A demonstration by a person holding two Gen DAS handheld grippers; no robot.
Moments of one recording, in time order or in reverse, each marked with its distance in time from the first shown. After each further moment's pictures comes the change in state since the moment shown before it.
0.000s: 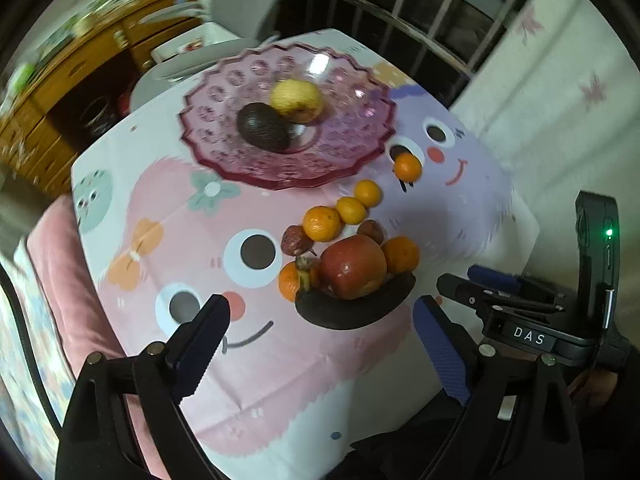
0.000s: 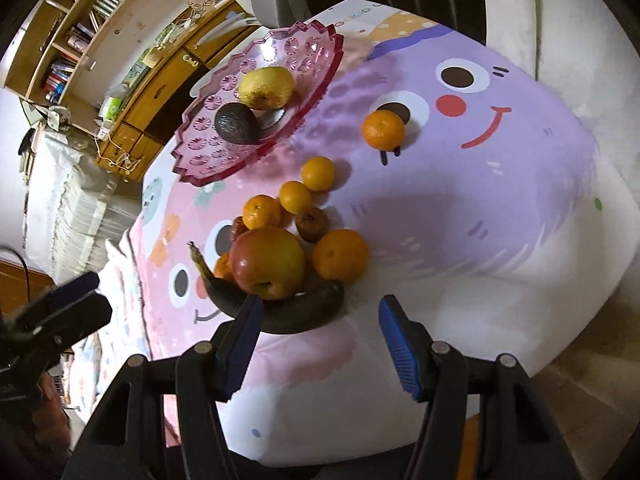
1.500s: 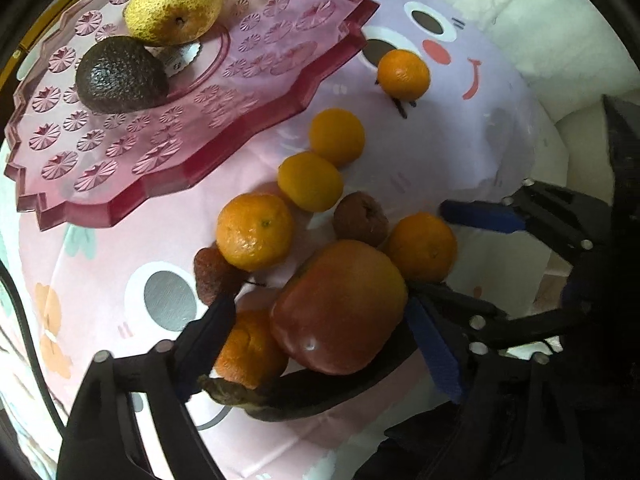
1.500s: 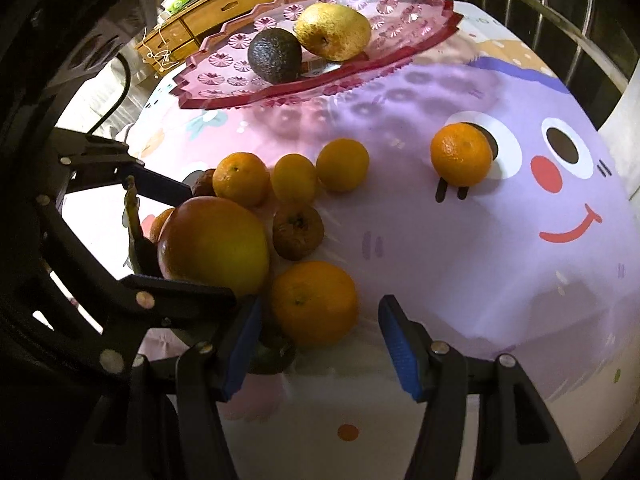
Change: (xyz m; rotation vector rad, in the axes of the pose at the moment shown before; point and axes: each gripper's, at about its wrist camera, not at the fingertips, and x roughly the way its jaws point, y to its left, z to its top) left arm 0.162 -0.027 0.042 0.191 0.323 -0.103; right arm 0.082 0.002 0.030 -0.443 0.105 0.002
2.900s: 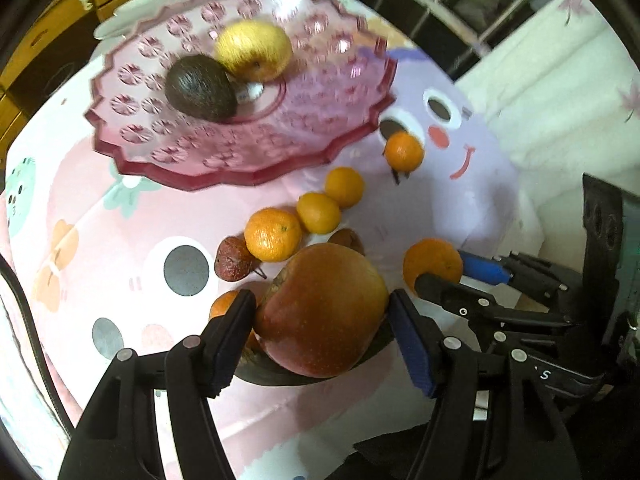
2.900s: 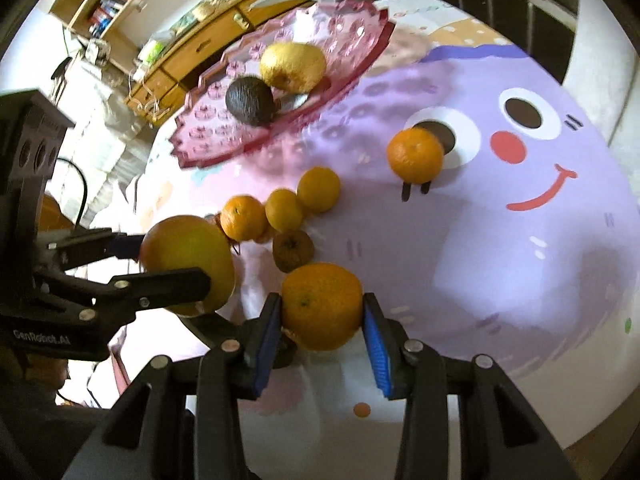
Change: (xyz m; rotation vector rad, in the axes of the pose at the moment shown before) left arm -0.067 0.002 -0.033 -0.253 -0.225 -0.029; right arm -0.047 -0.025 -0.005 0.209 -0.071 0.075
